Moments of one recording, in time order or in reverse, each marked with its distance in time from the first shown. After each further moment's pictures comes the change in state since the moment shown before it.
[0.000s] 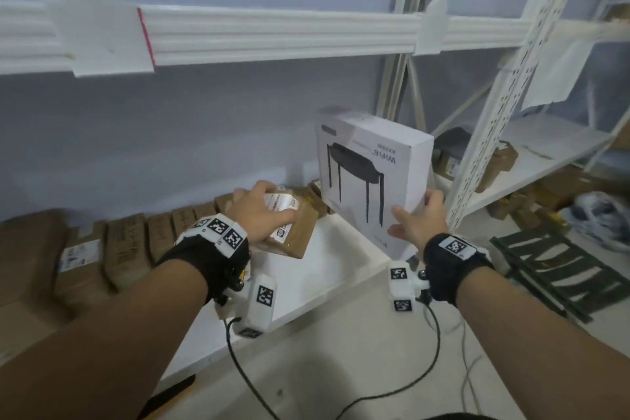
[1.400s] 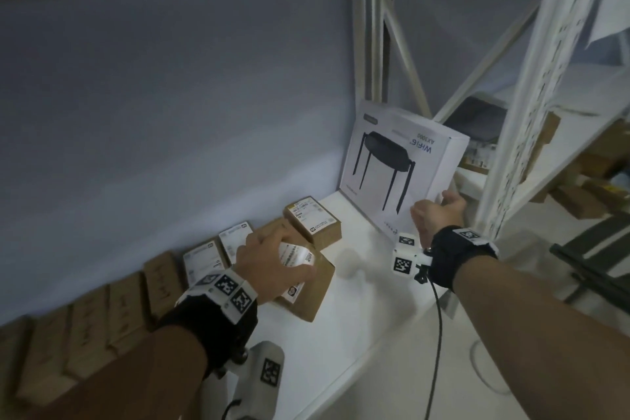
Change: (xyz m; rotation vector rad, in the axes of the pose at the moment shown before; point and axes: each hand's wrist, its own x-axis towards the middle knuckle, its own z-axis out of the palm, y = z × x) left_hand 0.191 0.028 0.154 0.172 -0.187 0.061; right_hand 0.271 0.122 0.038 0.522 0.299 0.299
